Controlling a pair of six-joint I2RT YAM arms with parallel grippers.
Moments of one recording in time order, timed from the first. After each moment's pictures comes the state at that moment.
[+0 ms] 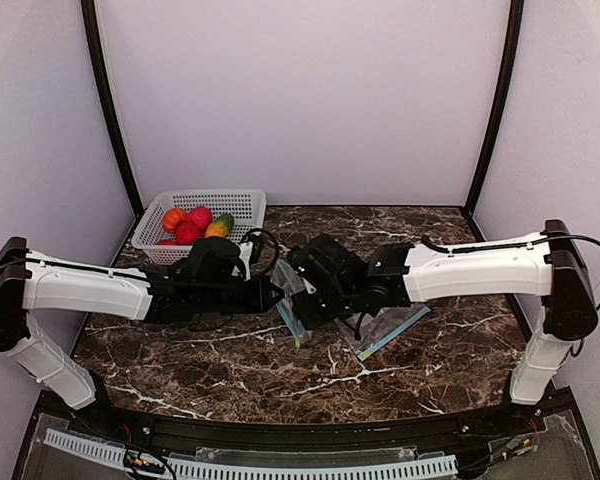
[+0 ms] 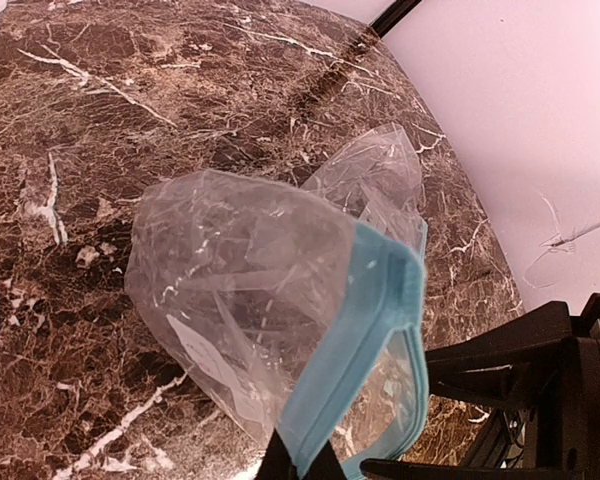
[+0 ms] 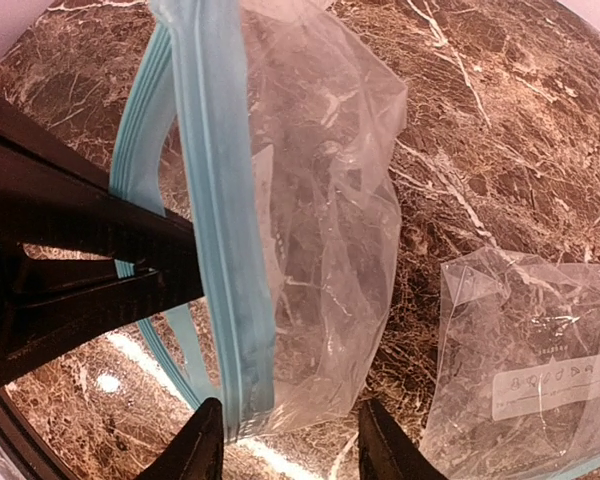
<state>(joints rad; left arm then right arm) -0.91 1.49 0.84 0.09 -0.01 -0.72 1.15 1.76 1.34 -0.50 0.27 0.47</state>
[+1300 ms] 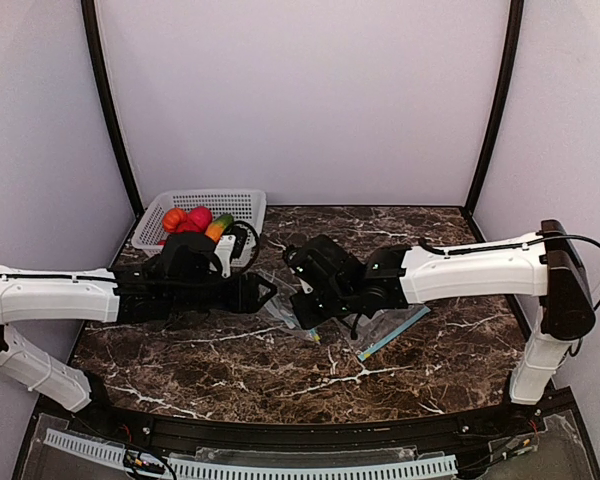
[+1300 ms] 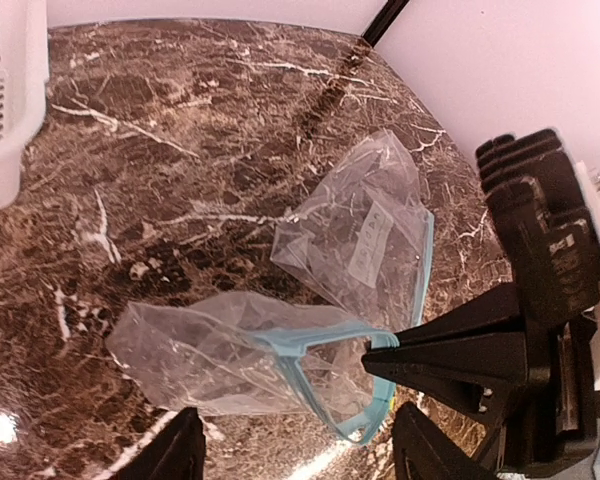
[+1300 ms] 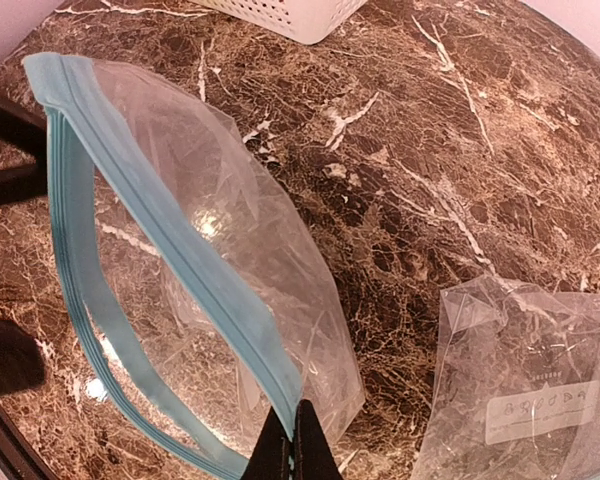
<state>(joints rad) -0.90 1.31 0.79 -0.03 -0.04 -0.58 1.15 1.78 1.33 -0.45 0.29 0.41</state>
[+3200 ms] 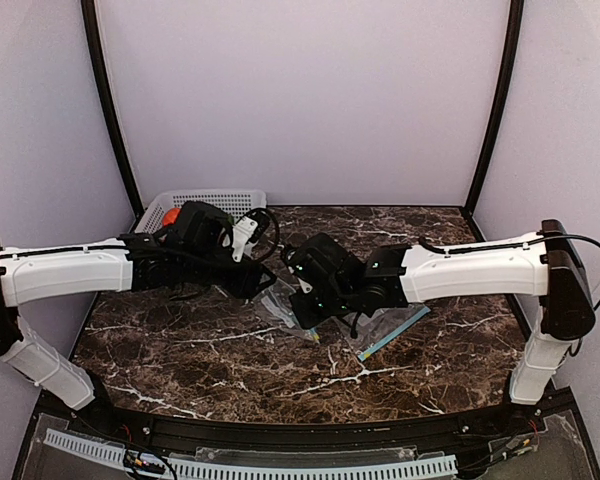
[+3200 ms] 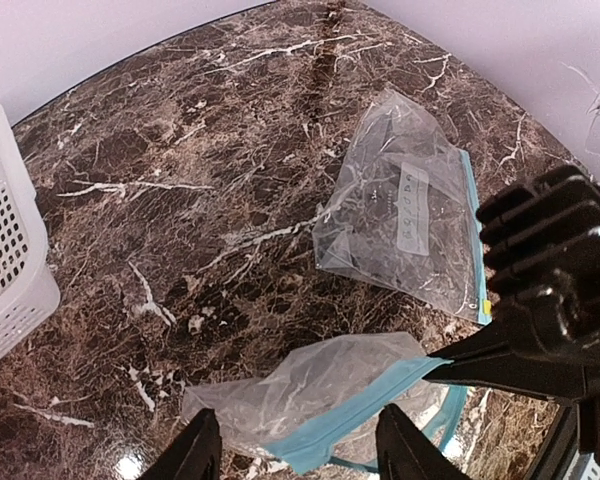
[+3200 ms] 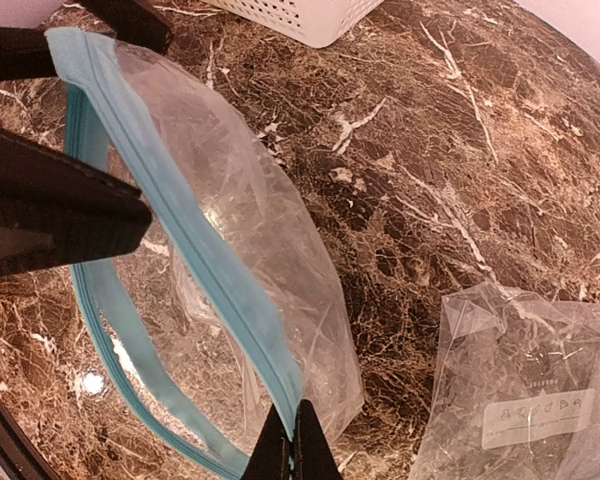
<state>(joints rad) -0.82 1.42 1.02 -0.25 0.04 -0.15 1.15 1.78 1.34 -0.45 0.28 0.39</state>
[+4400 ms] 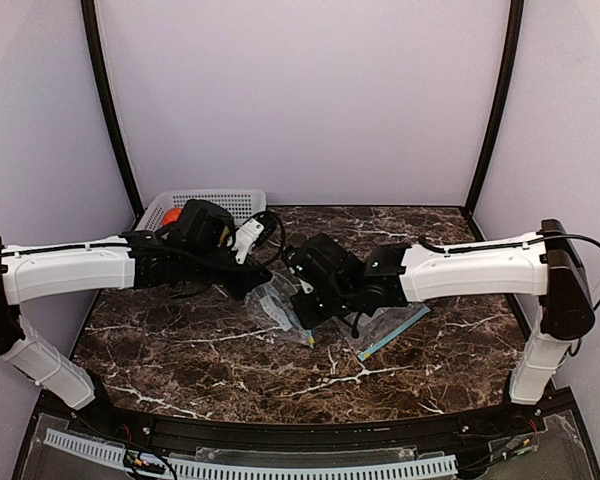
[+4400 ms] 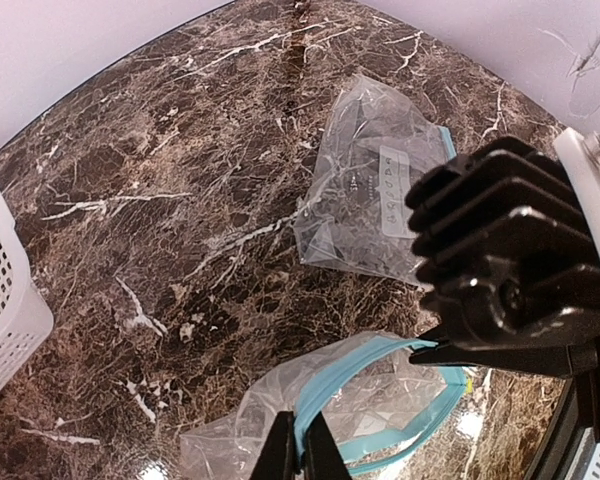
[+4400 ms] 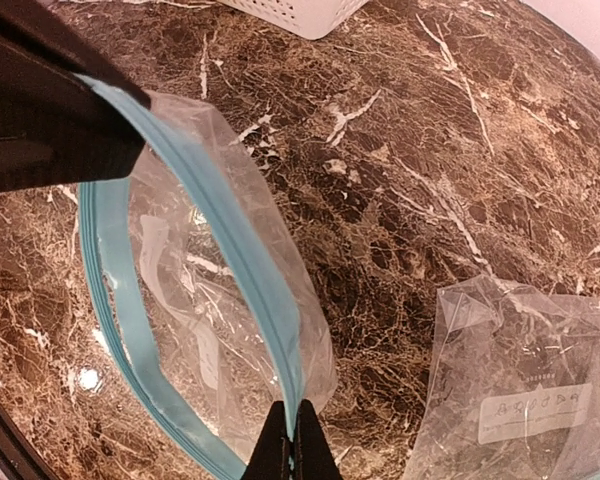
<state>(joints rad) -0.82 1.44 1.05 -0.28 0.09 -0.04 1.14 1.78 1.35 -0.47 0.28 0.39</state>
